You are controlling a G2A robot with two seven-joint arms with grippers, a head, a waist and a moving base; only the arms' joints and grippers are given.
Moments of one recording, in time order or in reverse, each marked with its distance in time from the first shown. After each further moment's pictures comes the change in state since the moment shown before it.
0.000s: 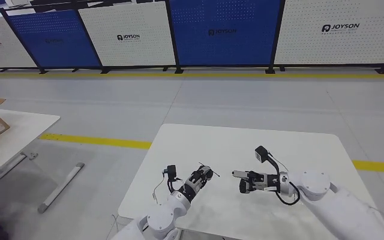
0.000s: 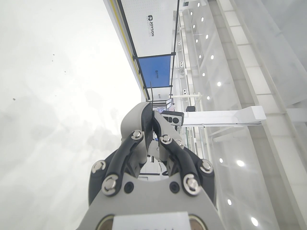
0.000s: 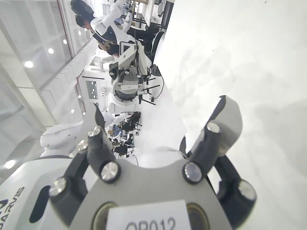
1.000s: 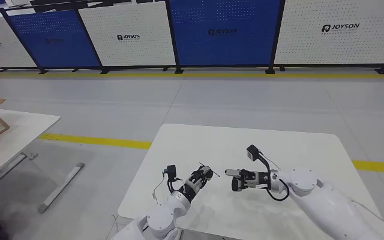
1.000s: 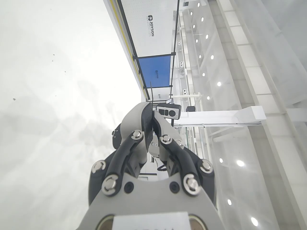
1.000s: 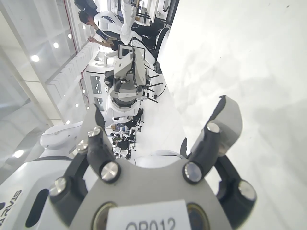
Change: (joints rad) left arm 0.000 0.000 0.000 0.000 0.000 0.000 0.000; right arm 0.025 -0.126 -0.030 0.157 0.011 -0.082 0.036
